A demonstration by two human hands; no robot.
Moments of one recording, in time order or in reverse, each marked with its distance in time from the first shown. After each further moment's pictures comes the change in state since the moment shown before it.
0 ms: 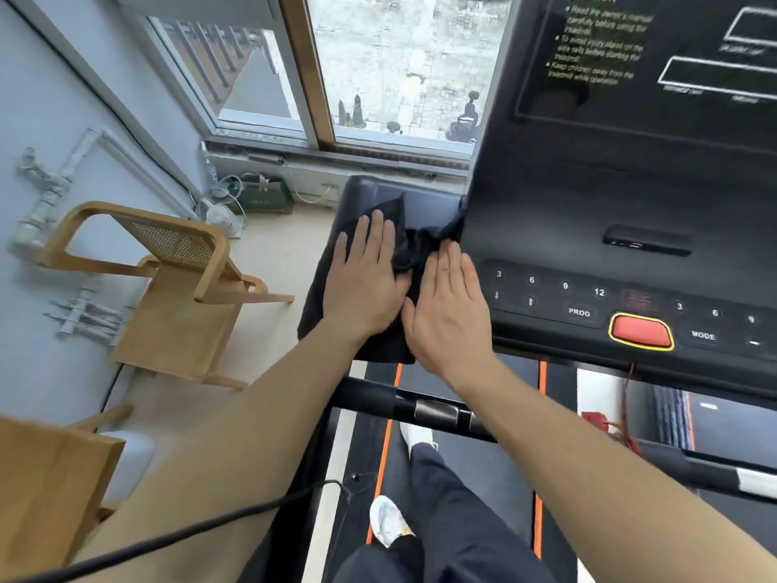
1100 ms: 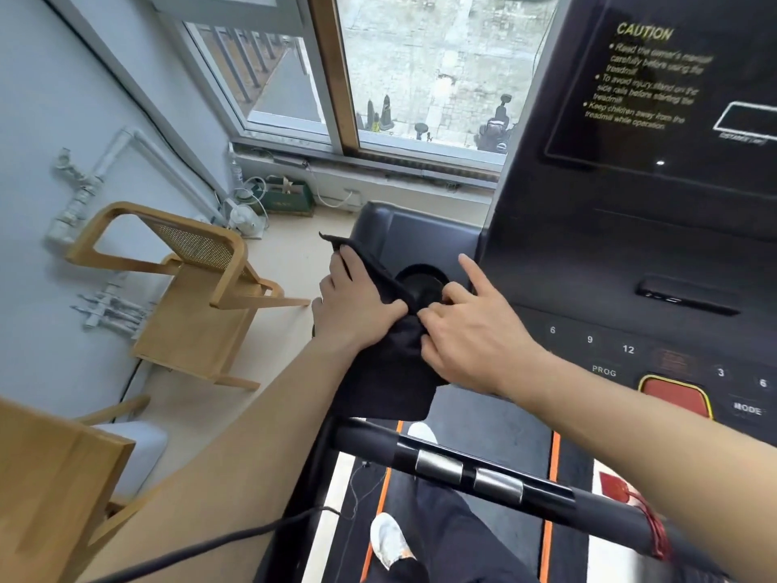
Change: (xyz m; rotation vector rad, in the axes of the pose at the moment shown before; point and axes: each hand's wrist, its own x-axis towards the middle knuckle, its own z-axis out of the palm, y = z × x) left_hand 0.018 -0.006 -0.029 -0.347 -0.181 -0.474; right_hand 0.045 0.041 -0.041 -0.163 -0.094 -0.556
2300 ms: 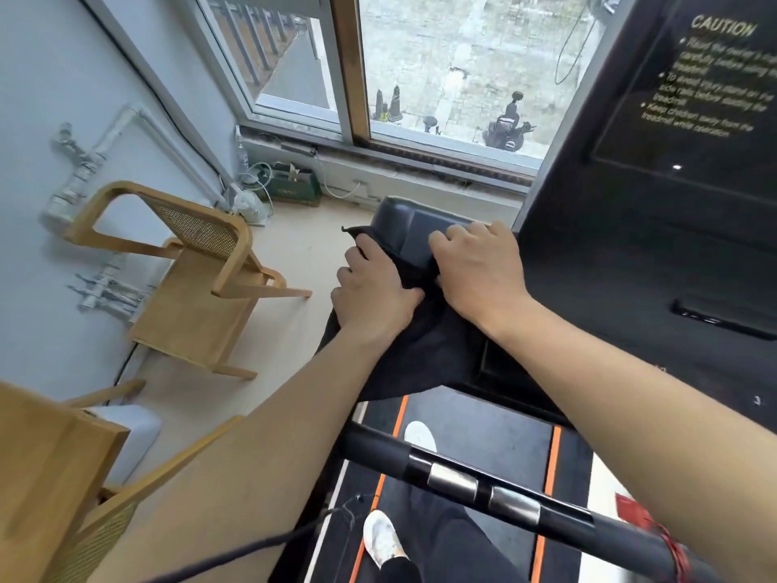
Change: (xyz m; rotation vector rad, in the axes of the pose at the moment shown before) left_hand 0.019 0.011 0.003 -0.036 0.164 -0.064; right_hand 0.082 0.022 0.005 -0.054 0.164 0.240
